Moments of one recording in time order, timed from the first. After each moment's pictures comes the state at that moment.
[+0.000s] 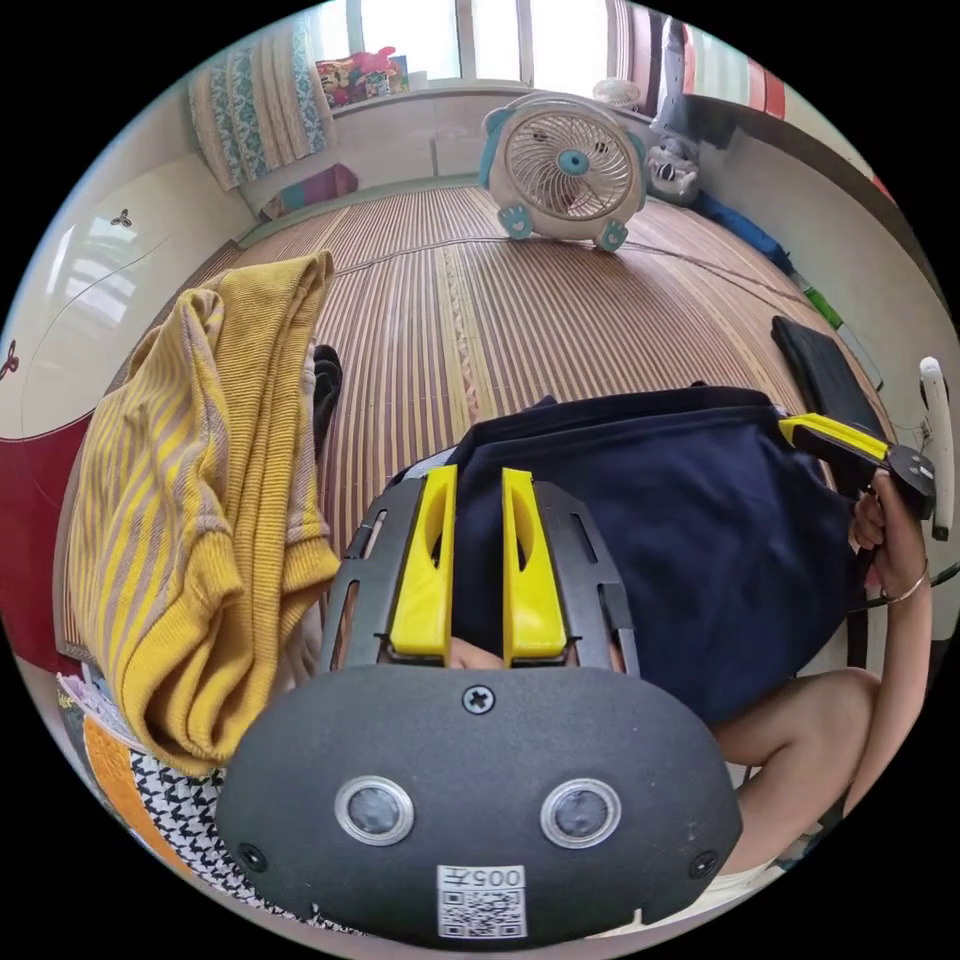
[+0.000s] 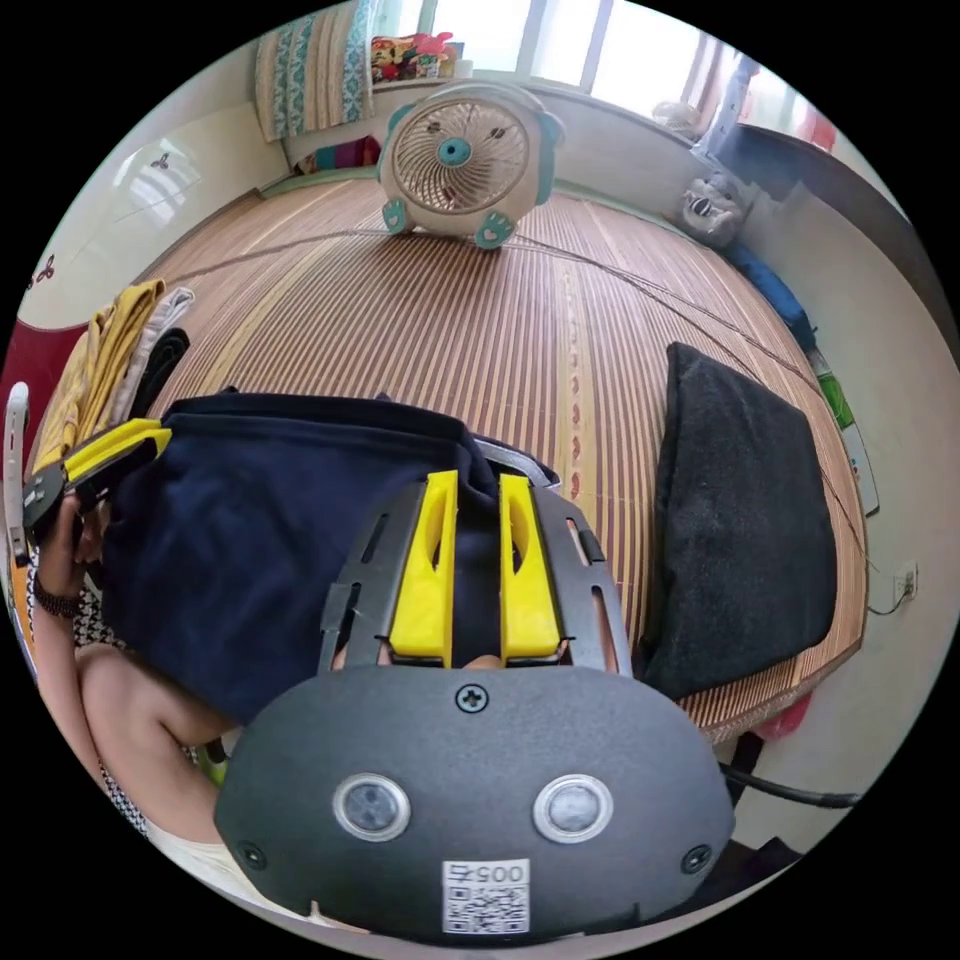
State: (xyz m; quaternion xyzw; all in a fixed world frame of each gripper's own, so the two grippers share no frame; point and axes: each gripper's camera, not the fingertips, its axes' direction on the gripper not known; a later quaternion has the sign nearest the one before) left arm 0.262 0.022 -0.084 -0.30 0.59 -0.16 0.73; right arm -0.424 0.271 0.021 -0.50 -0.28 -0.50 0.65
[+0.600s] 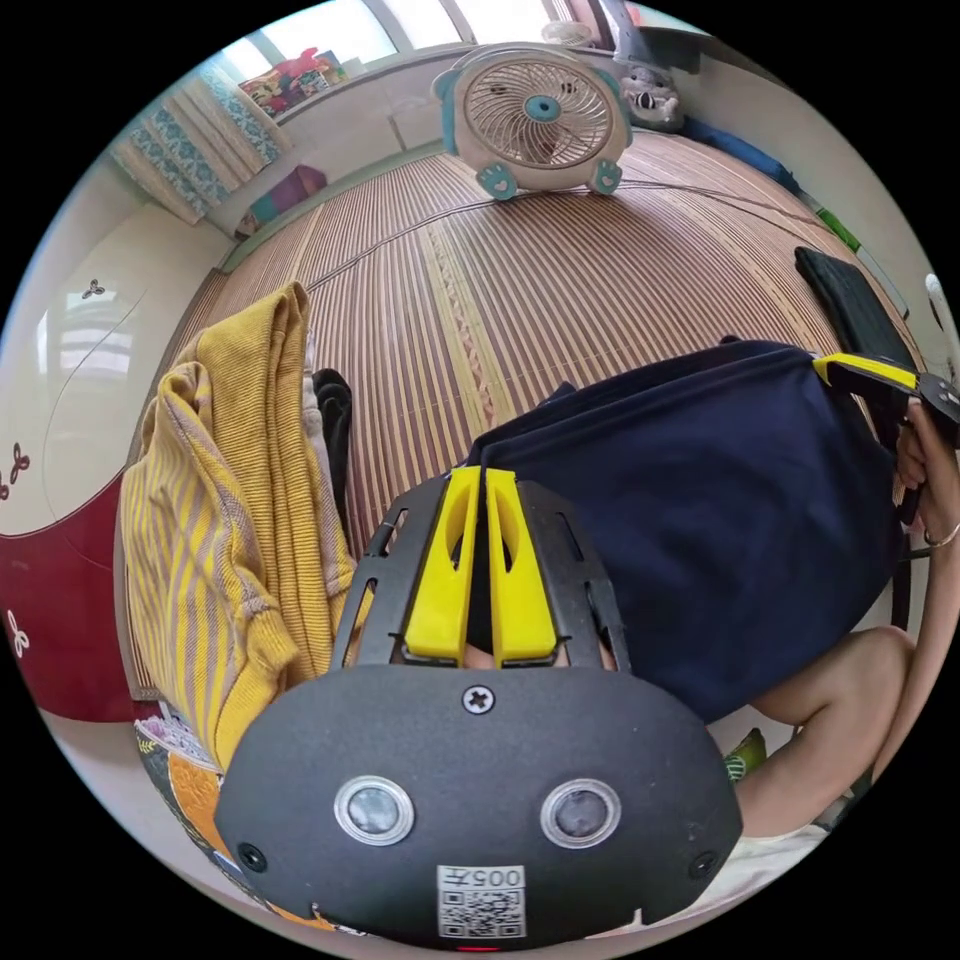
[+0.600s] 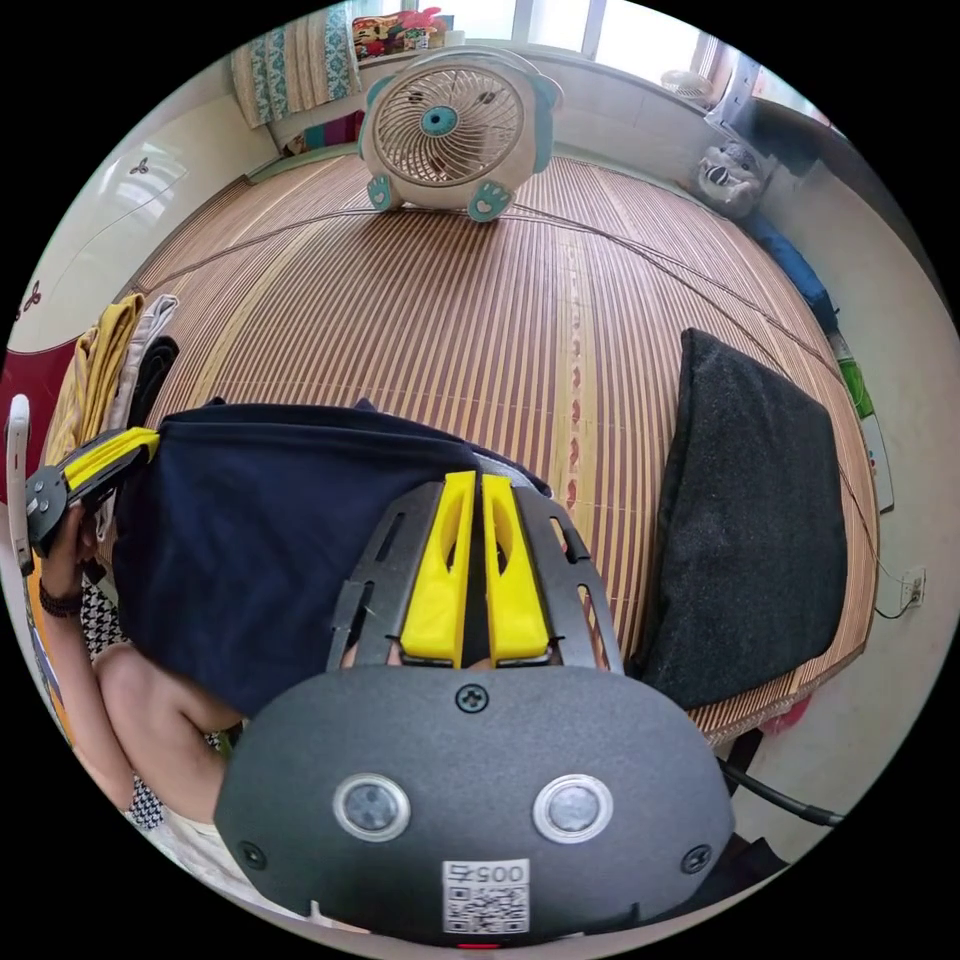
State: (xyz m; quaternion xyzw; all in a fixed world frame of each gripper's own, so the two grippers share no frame) left arm 0.273 -0.031 -0.084 -0.30 0.59 -0.07 0.75; right arm -0.467 0.272 0.053 -0.54 -0.27 -0.48 0.63
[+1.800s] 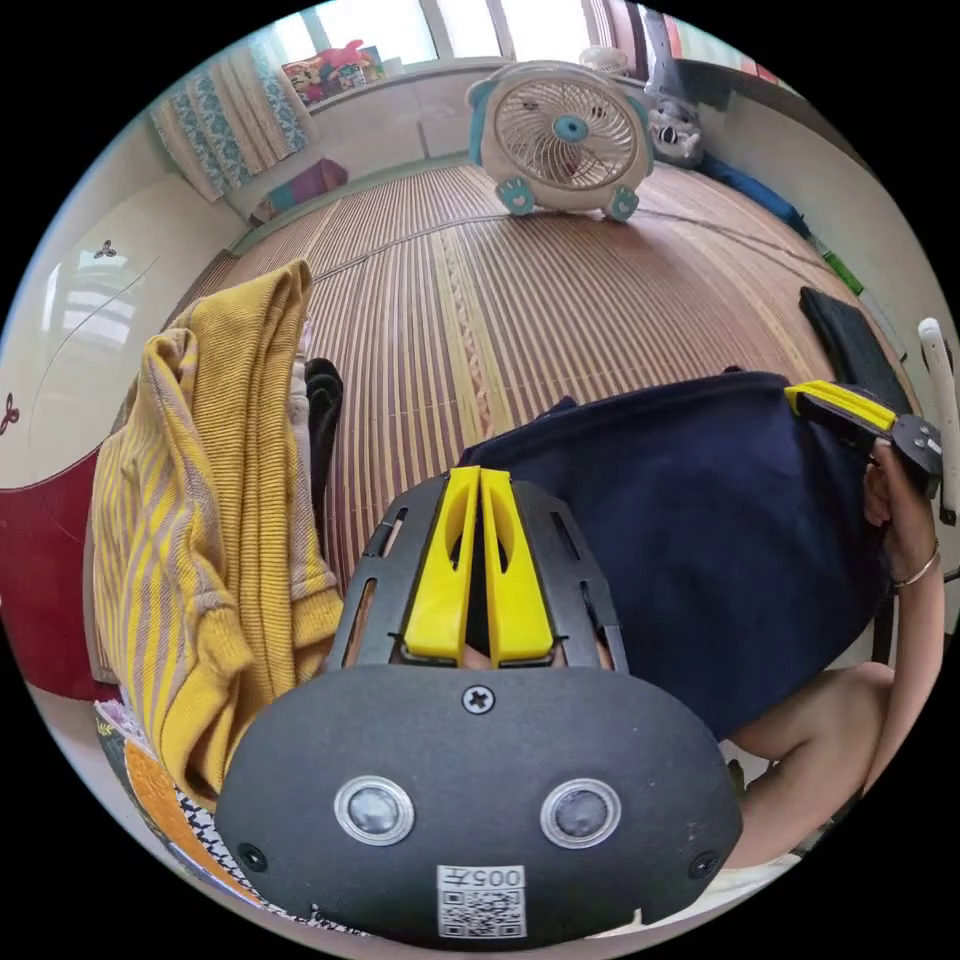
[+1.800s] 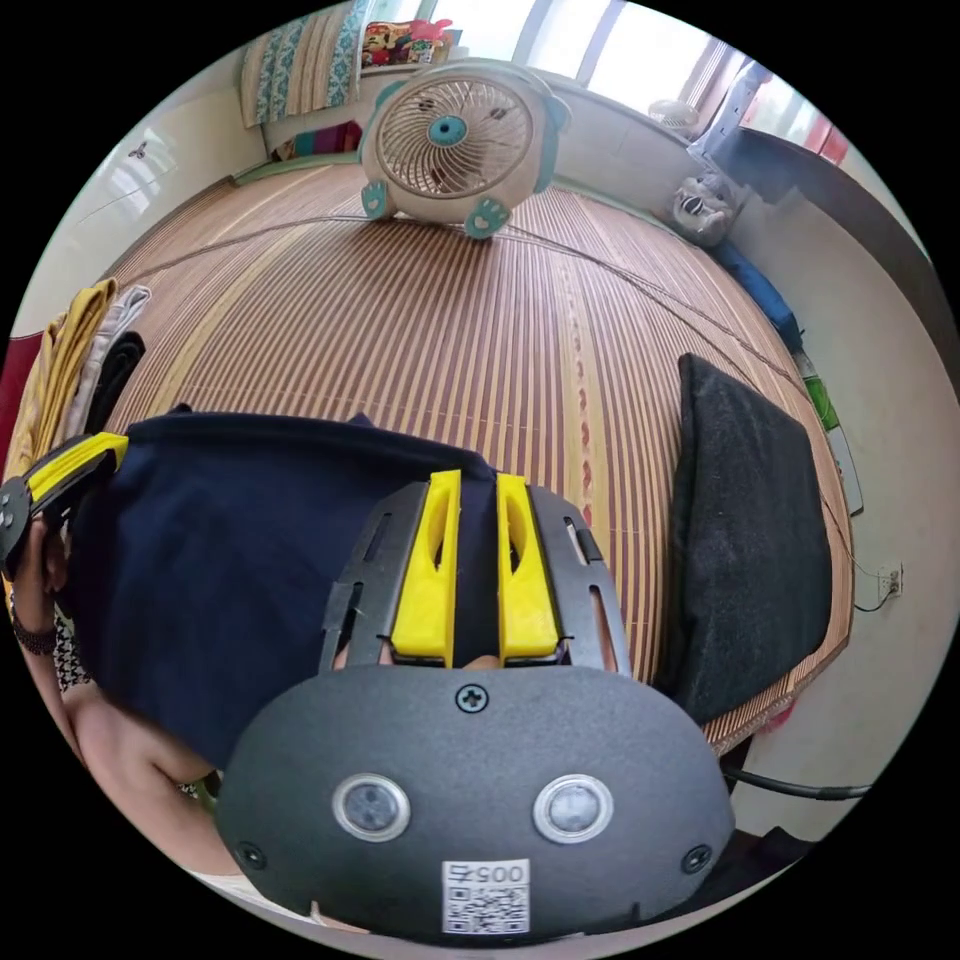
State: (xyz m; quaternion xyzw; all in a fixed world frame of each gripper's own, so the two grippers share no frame) left arm 0.297 -0.009 -0.130 -0.30 0.59 -0.11 0.75; right arm -0.432 0.326 0.010 -0.48 -0.26 -0.50 0.67
